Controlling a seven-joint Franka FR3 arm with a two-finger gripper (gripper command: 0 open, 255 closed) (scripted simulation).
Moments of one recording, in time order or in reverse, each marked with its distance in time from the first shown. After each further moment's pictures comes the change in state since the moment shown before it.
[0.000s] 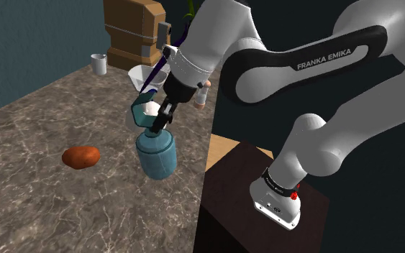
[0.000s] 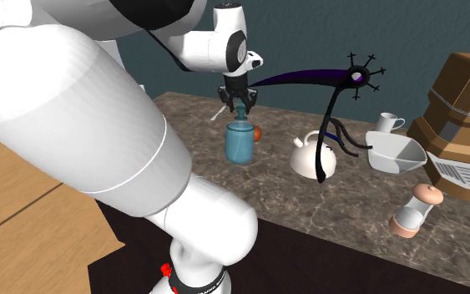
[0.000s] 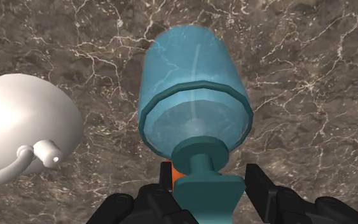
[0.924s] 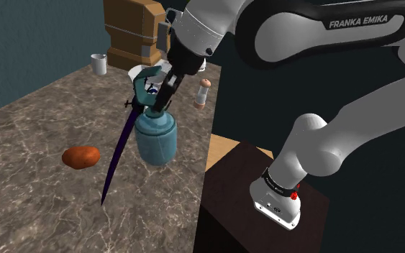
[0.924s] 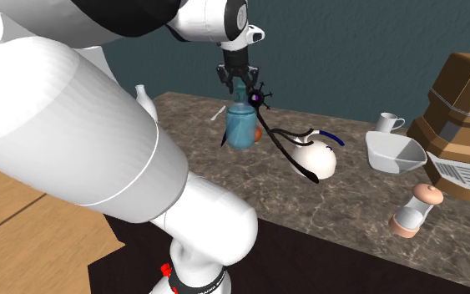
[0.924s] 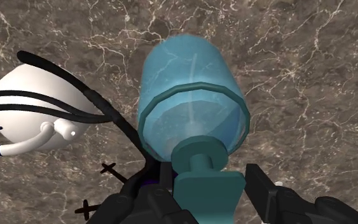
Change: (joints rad) arm 0.000 -0.058 -0.027 0.143 -0.002 -0.200 -0.007
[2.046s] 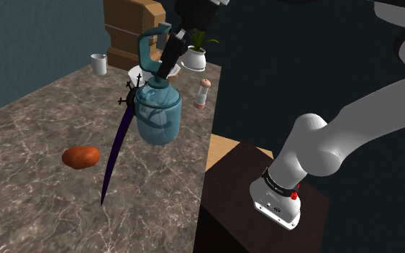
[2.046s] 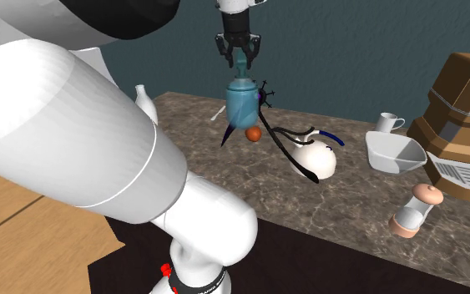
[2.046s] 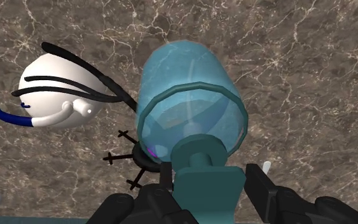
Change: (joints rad) arm -0.010 -0.010 -0.025 0.221 -0.015 -0.232 -0.001
